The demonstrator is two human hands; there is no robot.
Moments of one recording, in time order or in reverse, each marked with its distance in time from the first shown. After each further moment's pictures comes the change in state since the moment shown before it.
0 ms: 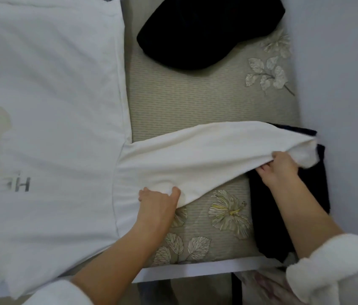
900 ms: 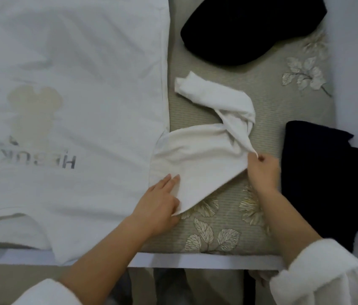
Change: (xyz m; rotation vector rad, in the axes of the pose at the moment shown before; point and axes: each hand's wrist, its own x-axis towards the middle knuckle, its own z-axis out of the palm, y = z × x) left_hand -0.045 -0.072 0.045 -0.418 0.096 0.192; right_hand -0.059 0.092 0.033 -0.957 -0.058 -0.614
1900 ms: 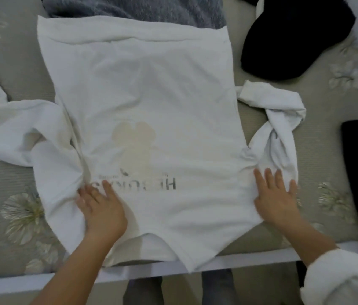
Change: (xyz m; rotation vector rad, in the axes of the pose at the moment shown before) left_hand -0.151 -0.289 -0.056 0.244 0.031 -0.841; right_hand -0.162 -0.071 0.107 -1.145 -0.366 -0.267
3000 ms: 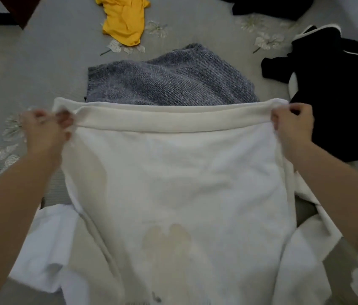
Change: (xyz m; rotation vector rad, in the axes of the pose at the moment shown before) left_hand 0.283 -0.096 -0.309 -1.768 0.571 -0.045; right_hand 0.243 -0.104 -0.312 1.699 0.672 0.158
